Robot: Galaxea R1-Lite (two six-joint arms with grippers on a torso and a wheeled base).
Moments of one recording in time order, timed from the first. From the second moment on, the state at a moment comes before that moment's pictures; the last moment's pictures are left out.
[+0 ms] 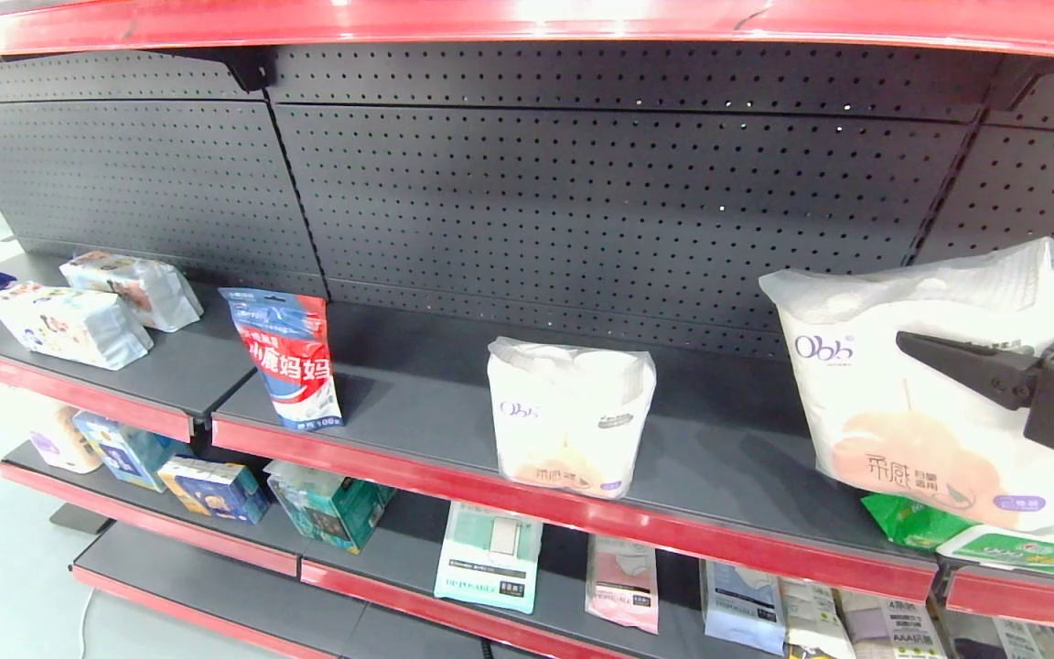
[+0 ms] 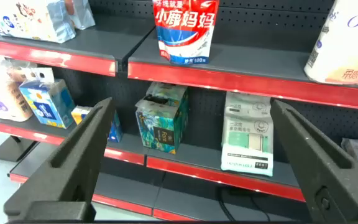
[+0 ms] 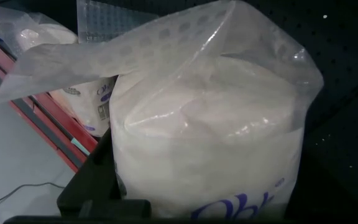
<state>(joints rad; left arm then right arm) 0.00 0.00 0.00 0.00 0.00 0.00 0.15 1.15 -0.69 -0.28 0.22 -0.23</state>
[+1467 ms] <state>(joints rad) 0.00 0.00 0.00 0.00 0.00 0.00 0.13 1.85 -0.94 -0.85 0.62 -0.19</state>
